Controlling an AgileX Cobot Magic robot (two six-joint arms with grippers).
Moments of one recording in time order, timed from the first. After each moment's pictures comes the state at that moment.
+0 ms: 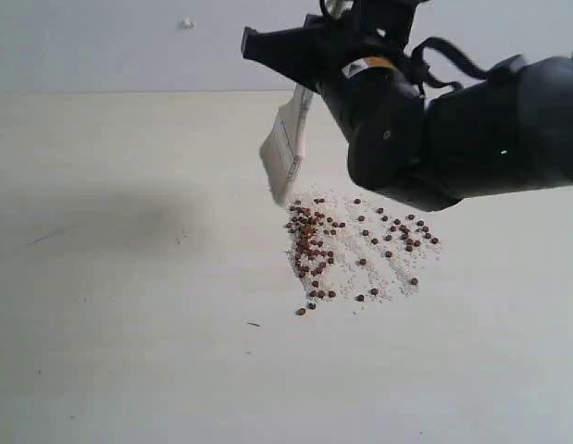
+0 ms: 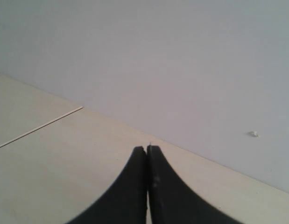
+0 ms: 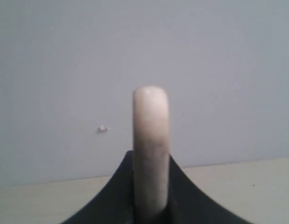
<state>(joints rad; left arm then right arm) 0.20 0.01 0.00 0.76 0.08 -1.10 0.77 1.78 -0.97 0.83 -0.81 -0.31</state>
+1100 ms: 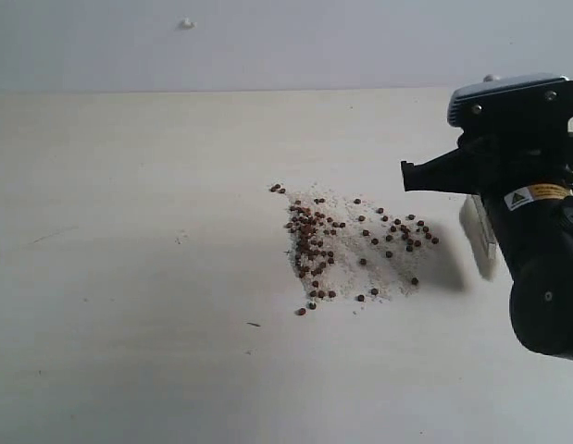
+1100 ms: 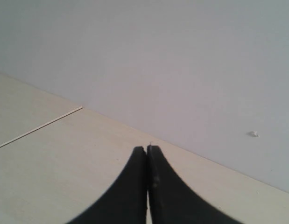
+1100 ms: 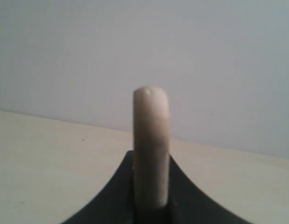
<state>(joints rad) 0.20 0.01 0.00 0.76 0.08 -1.10 0.65 1.68 -0.42 0.77 -1.20 -0.51</state>
